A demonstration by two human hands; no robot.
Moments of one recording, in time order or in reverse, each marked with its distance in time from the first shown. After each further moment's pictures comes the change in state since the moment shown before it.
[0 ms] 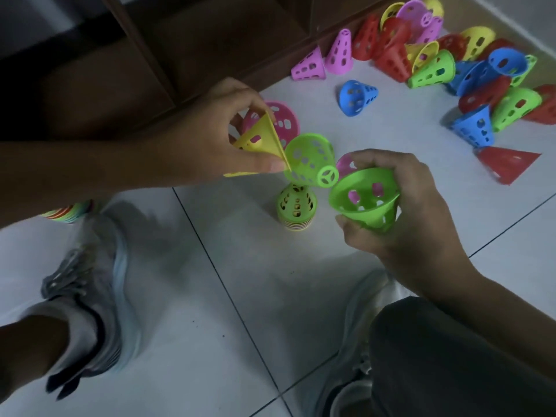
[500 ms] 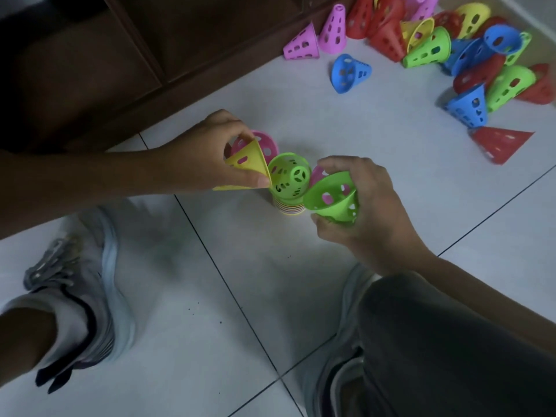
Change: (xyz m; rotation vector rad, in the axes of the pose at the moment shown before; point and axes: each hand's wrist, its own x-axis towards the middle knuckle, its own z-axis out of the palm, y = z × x) left_hand -0.015 -0.037 0.029 0.107 -0.169 -0.105; right_hand -0.012 0.015 0.038 -0.027 -0.126 0.107
